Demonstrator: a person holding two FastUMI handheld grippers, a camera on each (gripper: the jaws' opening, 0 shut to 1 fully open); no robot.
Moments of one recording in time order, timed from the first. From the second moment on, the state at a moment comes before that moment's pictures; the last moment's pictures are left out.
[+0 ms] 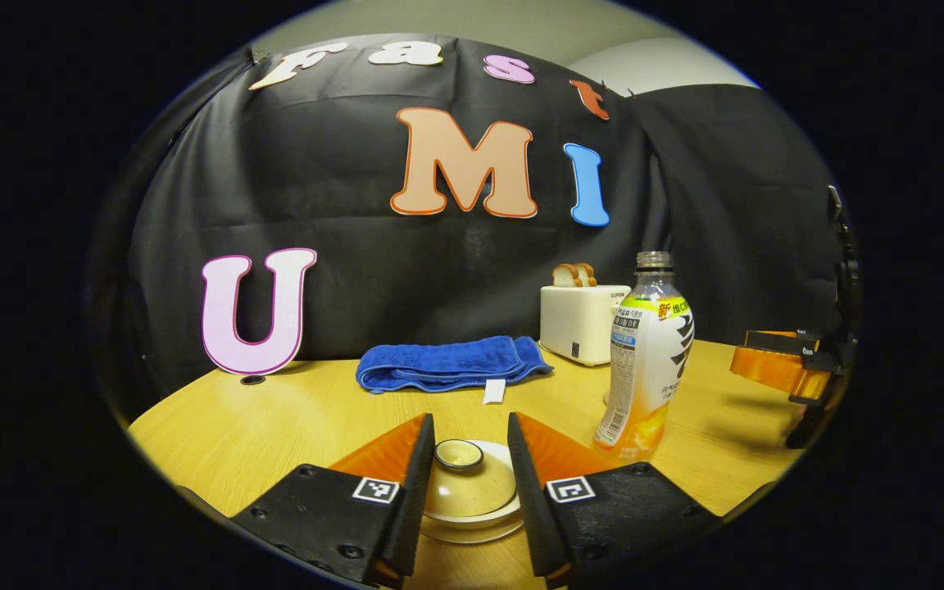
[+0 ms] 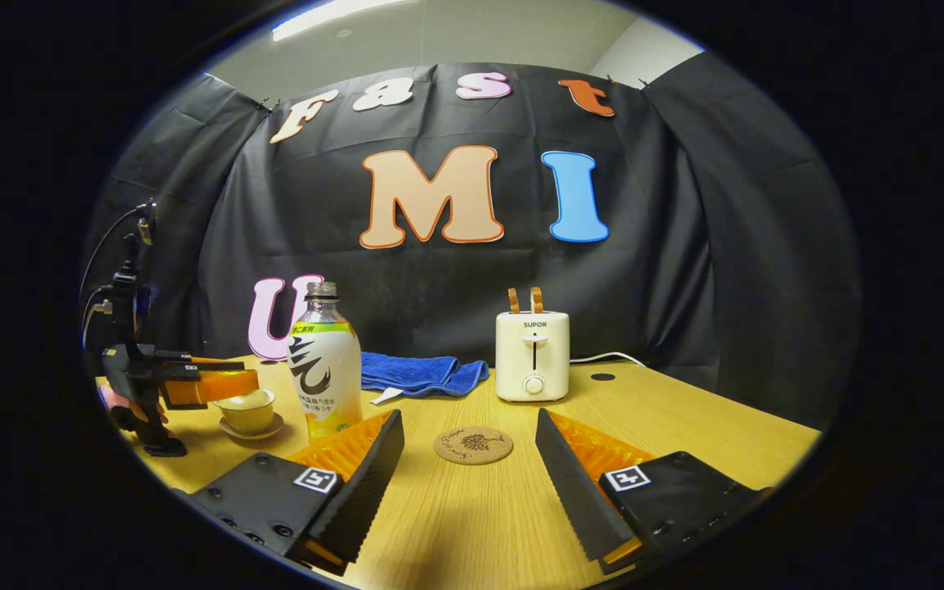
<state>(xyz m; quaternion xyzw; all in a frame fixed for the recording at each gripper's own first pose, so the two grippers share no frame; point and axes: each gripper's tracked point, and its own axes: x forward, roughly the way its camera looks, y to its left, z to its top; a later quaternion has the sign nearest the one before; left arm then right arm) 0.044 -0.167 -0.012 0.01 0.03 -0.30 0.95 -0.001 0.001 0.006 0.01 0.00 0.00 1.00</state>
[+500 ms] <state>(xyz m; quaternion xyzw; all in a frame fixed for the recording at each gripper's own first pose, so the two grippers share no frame) 0.046 -0.168 -0.017 0.03 0.05 -0.30 0.95 0.000 0.002 0.006 0.01 0.00 0.00 1.00</state>
